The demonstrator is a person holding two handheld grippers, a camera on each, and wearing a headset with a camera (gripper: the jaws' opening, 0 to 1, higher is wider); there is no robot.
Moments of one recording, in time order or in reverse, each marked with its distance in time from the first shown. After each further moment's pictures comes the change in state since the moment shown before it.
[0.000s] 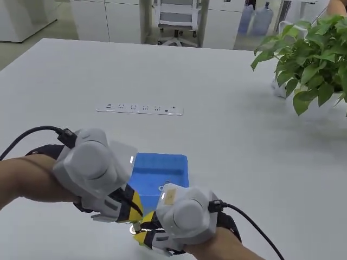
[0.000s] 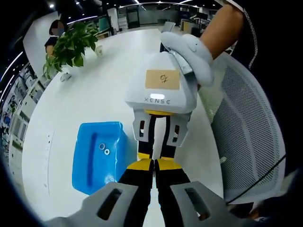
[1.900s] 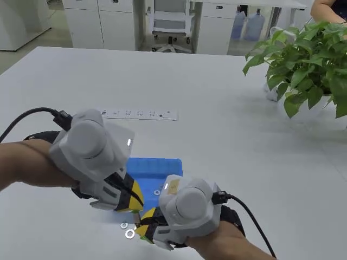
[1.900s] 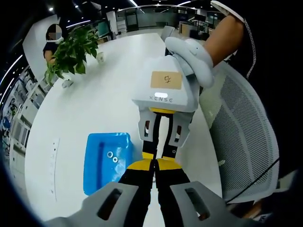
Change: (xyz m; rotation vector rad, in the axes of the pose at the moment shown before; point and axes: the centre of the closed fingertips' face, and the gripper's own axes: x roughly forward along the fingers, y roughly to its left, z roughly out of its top) left arm -0.024 0.011 0.026 0.022 -0.029 0.002; right arm -0.027 -0.009 0.017 0.057 -0.017 -0.041
